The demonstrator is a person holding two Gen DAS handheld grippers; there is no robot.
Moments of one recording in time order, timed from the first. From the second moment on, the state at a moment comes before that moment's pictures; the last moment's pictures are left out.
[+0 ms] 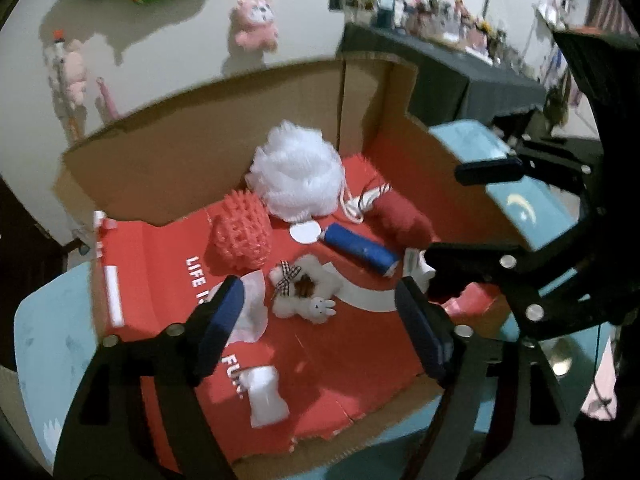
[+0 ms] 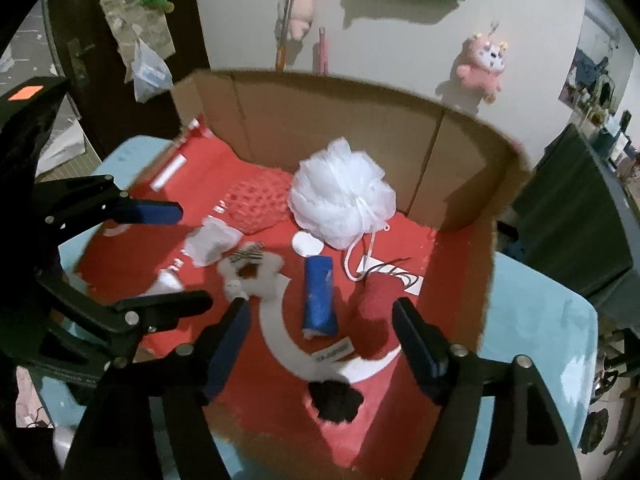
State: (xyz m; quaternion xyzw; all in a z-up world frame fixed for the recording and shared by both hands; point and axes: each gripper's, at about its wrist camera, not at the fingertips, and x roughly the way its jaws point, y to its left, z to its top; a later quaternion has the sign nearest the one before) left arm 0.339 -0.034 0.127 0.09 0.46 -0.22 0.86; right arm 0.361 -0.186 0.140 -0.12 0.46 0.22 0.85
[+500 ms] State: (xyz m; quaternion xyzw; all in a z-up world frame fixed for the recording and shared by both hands) left arm 0.223 -0.008 0.208 0.02 0.32 -0.19 0.93; right arm 0.247 -0.215 0.220 -0.08 0.35 0.20 0.91
